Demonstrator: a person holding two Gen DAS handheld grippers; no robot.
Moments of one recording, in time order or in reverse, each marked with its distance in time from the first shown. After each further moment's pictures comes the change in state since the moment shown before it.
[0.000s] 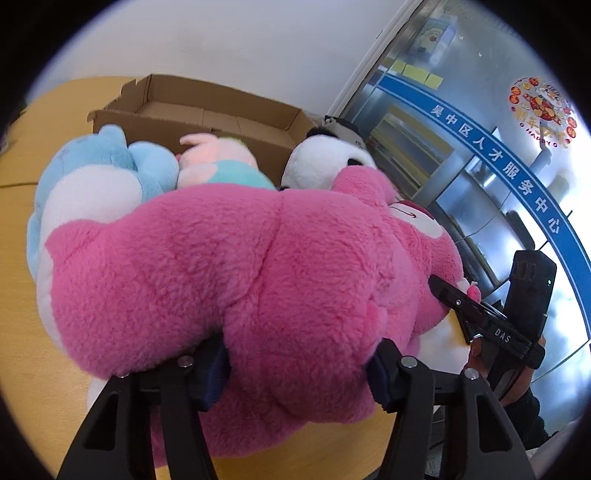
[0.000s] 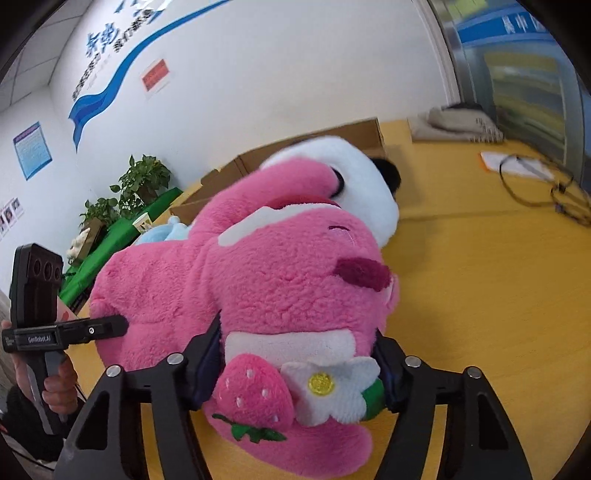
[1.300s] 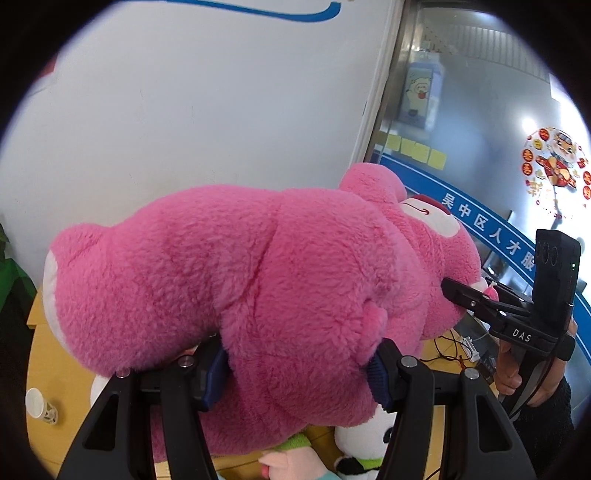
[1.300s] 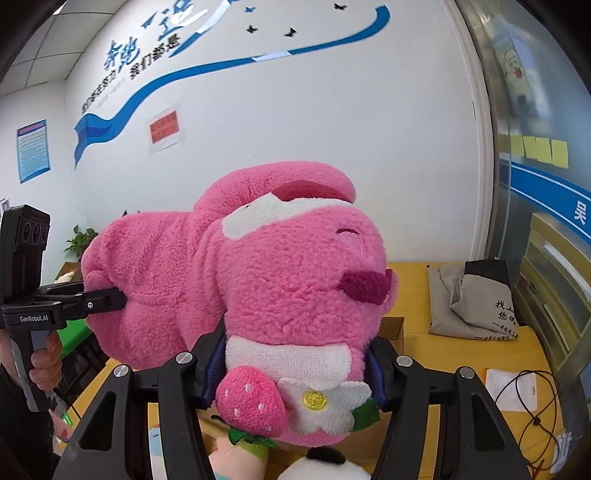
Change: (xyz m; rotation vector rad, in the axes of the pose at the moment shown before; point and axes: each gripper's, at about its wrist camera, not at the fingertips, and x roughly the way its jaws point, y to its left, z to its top) left arm -0.019 -0.002 0.378 0.228 -0.151 0.094; right arm 0.045 0.070 0.374 -0.134 -0.163 -0.070
